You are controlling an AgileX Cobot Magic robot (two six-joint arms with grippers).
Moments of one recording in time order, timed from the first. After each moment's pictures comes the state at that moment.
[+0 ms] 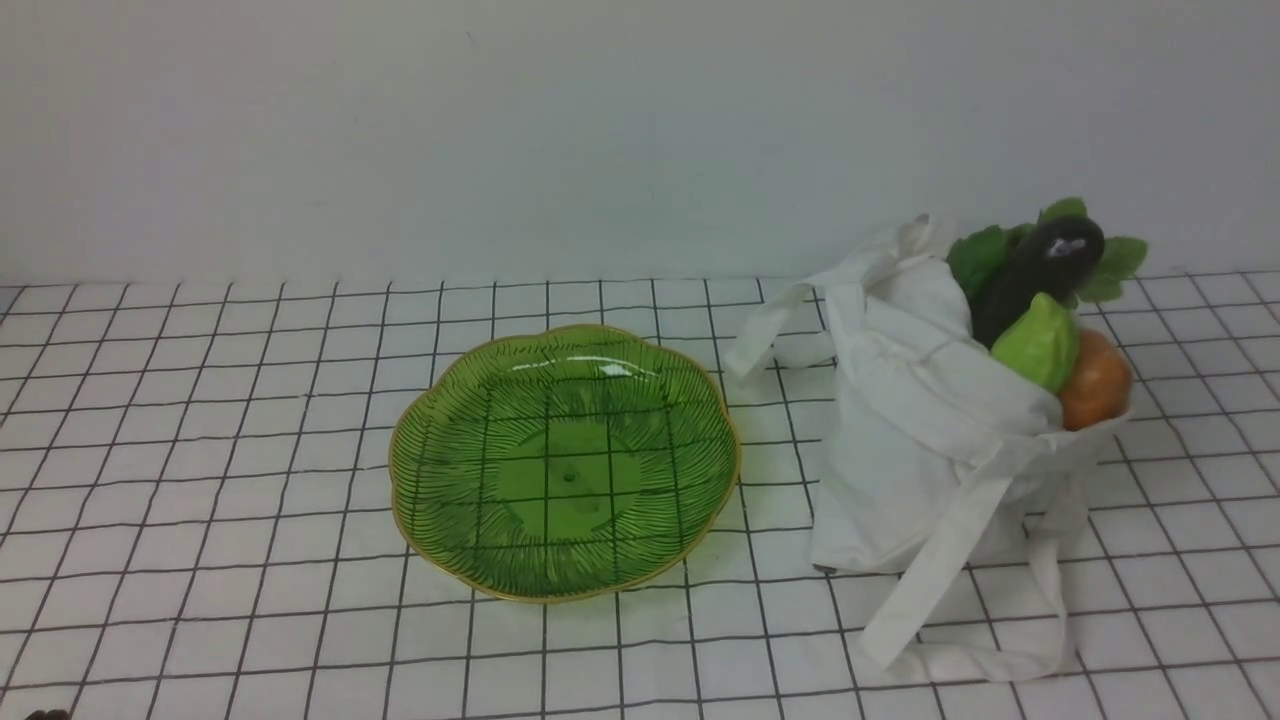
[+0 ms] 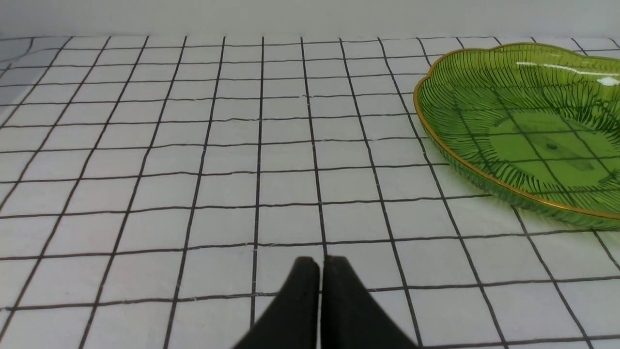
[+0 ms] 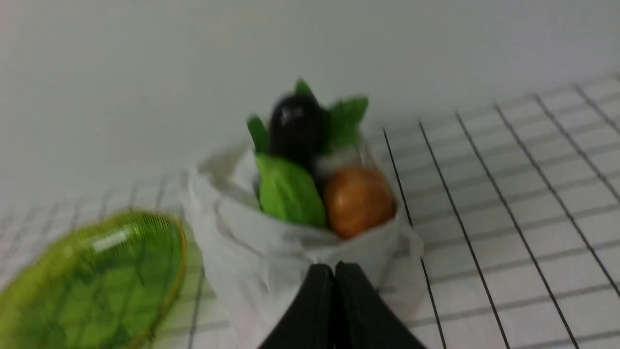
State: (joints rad) right arm -0.04 0.61 -0.63 0.29 0.68 -0.02; left arm -0.01 -0.01 0.03 -0.02 0.37 -0.01
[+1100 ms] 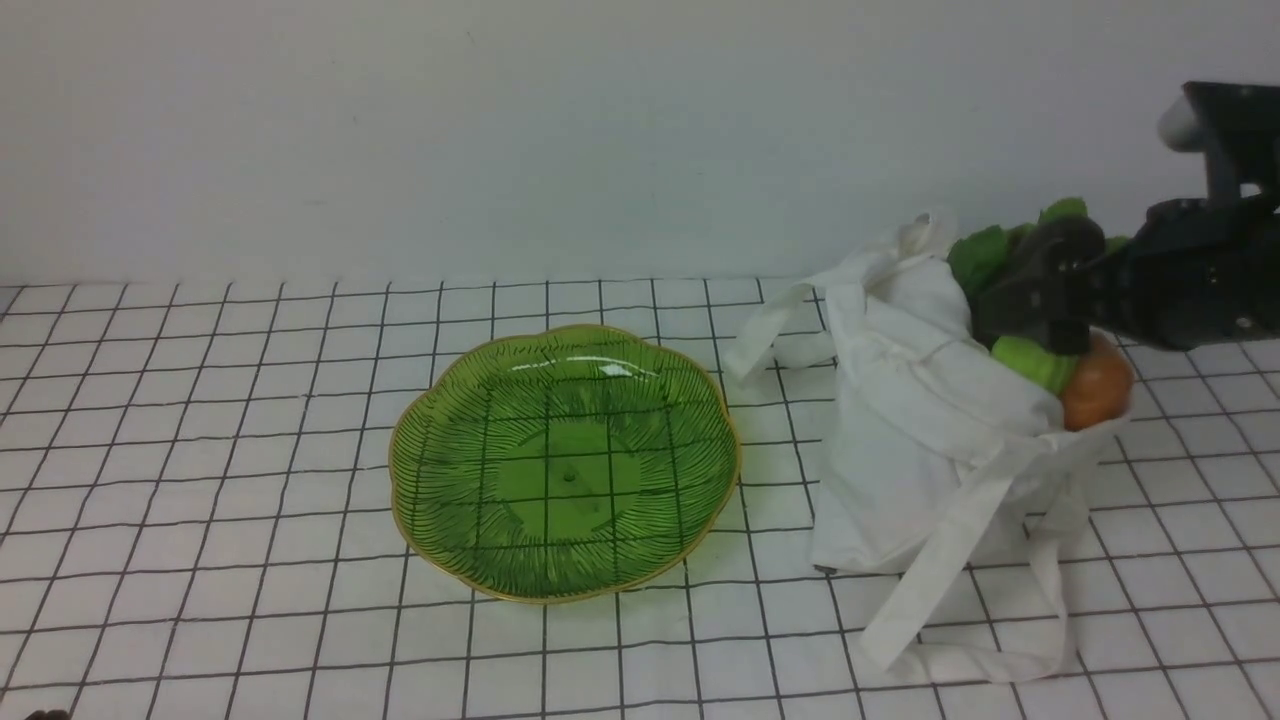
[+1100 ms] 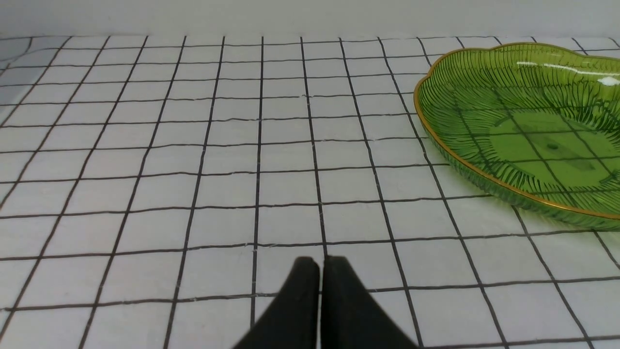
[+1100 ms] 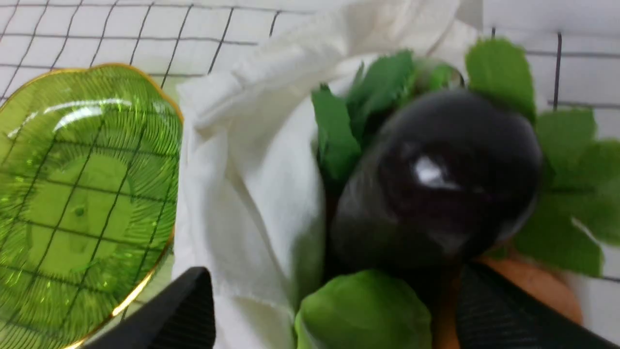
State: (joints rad) right arm 0.05 1.49 -1.04 0.72 0.59 -0.67; left arm -0.01 -0.01 0.03 -0.02 0.37 -0.01
